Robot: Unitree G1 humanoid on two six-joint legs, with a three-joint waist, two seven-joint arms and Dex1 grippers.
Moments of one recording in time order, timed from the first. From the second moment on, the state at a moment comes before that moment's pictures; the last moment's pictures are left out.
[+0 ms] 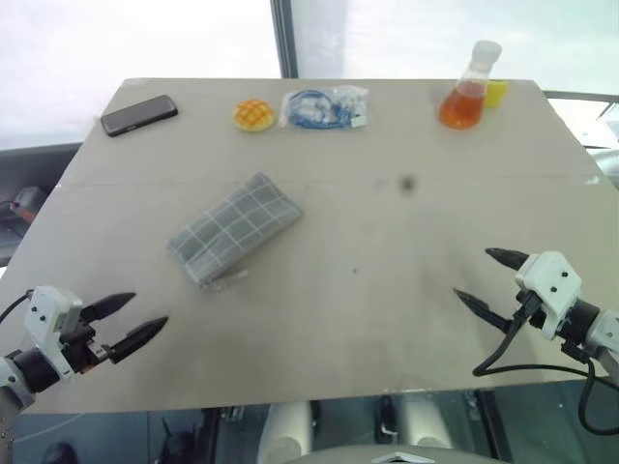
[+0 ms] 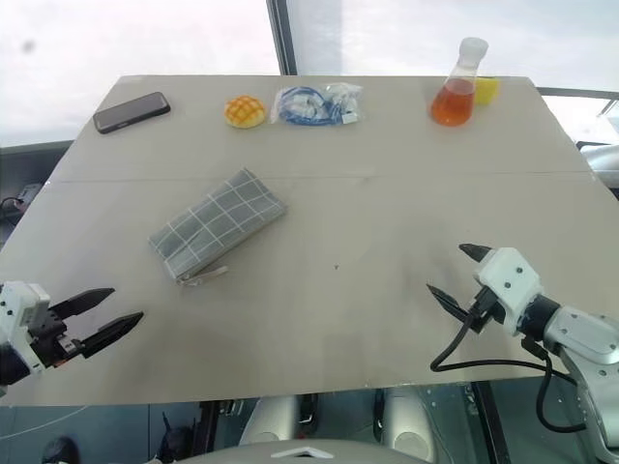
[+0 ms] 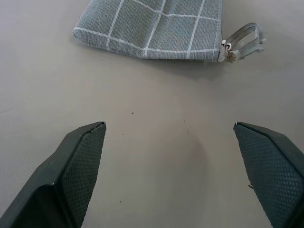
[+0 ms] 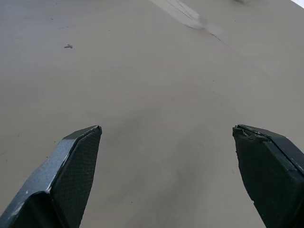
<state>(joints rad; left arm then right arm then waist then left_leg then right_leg) 0.34 0.81 0.61 0.11 -0.53 0.17 -1.15 0.23 -0.69 -0.28 -0.61 0.29 0.38 0.77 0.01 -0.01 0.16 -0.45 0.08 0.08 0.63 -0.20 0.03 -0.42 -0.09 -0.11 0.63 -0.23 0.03</state>
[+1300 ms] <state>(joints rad) -0.50 0.80 -0.02 1.00 0.06 -1.27 -0.82 -0.15 -0.65 0.06 -0.77 0.42 0.43 0.75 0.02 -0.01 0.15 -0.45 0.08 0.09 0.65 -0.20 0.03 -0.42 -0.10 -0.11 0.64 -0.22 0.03</state>
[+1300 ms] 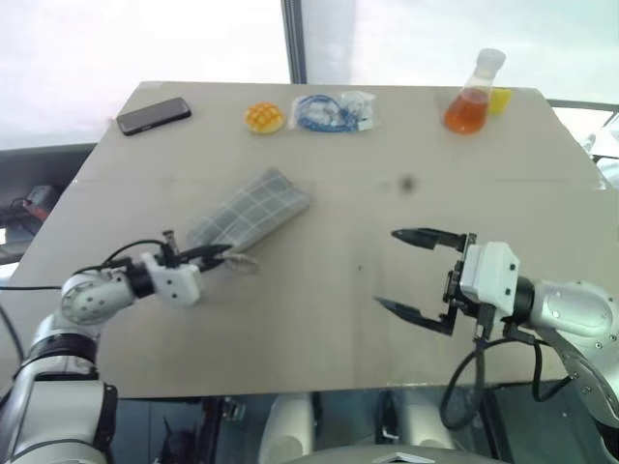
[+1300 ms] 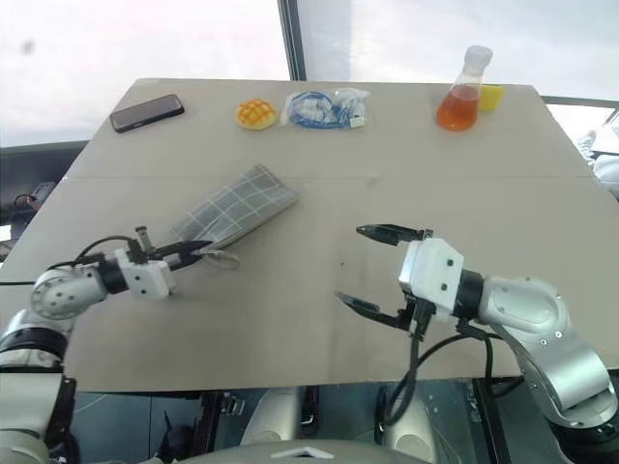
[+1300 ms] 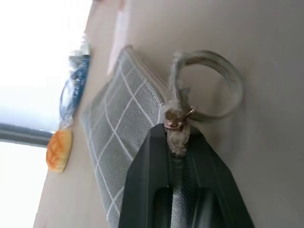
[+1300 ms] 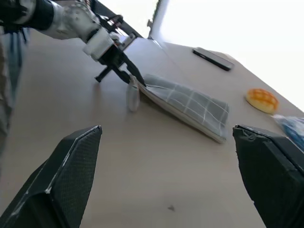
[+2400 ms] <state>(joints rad) -0.37 0.52 -0.09 0.30 -0.10 -0.66 -0.78 -0.59 -0.24 0.31 -0.21 0.35 0.78 0.52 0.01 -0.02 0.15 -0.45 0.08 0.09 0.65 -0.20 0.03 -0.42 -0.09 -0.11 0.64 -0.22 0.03</state>
